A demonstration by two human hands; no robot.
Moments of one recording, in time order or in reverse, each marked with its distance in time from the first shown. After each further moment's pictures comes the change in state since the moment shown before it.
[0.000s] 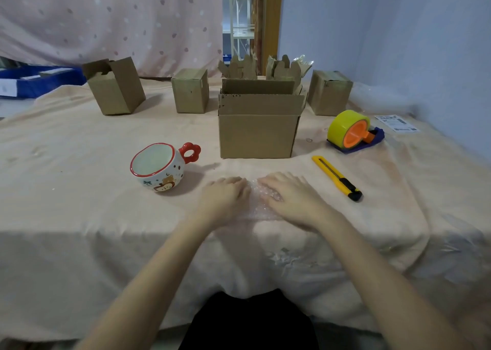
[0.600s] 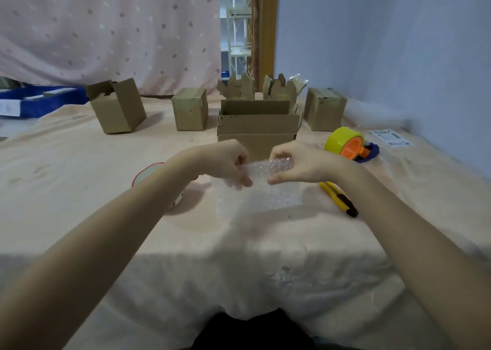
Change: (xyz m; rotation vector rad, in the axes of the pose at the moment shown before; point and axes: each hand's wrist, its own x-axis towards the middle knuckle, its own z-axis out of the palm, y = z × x) left_hand 0.042 0.008 -0.110 -0.195 -0.238 0.152; right_hand 0.029 0.005 -0.105 0.260 -0.070 -0.131
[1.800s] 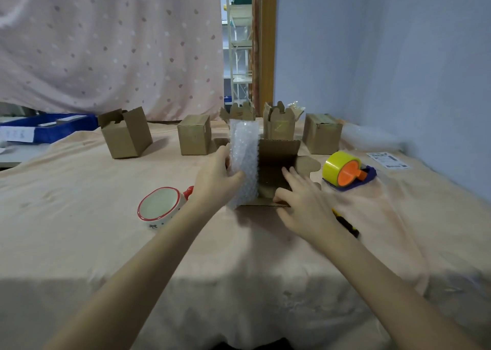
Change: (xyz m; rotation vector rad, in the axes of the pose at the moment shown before) left_hand -0.022 0.008 0.024 -0.368 0.779 -0.023; right_hand -0.024 0.003 0.056 -0.438 0.519 -0.061
